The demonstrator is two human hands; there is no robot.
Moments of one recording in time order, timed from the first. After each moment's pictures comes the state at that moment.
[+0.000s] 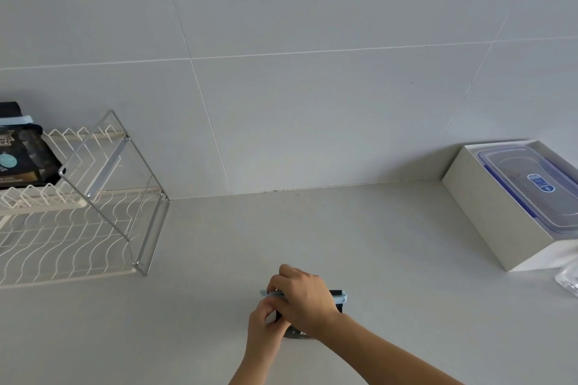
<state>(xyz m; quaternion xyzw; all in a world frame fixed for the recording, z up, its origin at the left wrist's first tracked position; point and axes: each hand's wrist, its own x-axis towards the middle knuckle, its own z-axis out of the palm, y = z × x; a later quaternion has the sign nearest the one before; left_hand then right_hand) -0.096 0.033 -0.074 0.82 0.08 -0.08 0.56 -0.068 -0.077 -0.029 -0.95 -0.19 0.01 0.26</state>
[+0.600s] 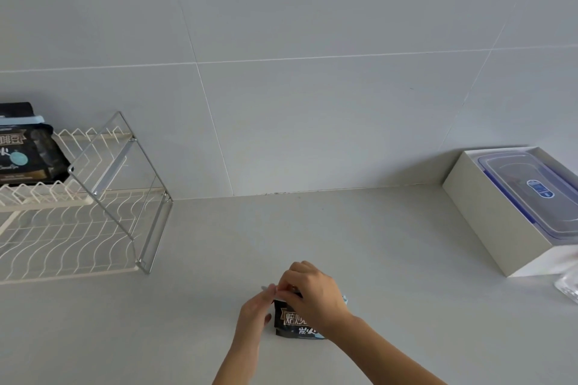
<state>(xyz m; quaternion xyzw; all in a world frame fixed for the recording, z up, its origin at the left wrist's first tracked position) -0.094 0.043 -0.048 0.63 0.18 -0.18 0.73 -0.075 -0.098 -0.018 -0.93 -0.17 -0.02 0.32</state>
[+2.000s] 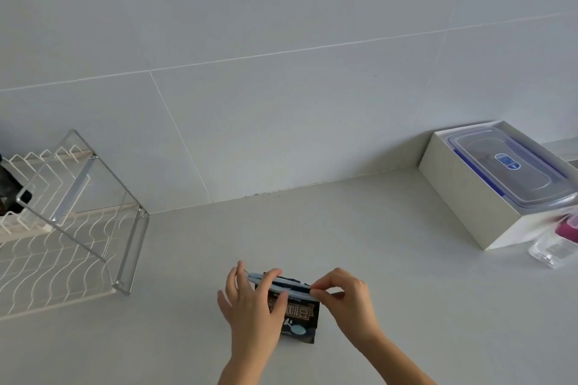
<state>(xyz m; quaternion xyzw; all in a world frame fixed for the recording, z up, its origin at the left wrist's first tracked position) -0.095 0.008 -0.012 0.98 0.00 0.01 0.21 -0.112 -0.156 -0.032 -0.80 0.09 -0.07 0.58</state>
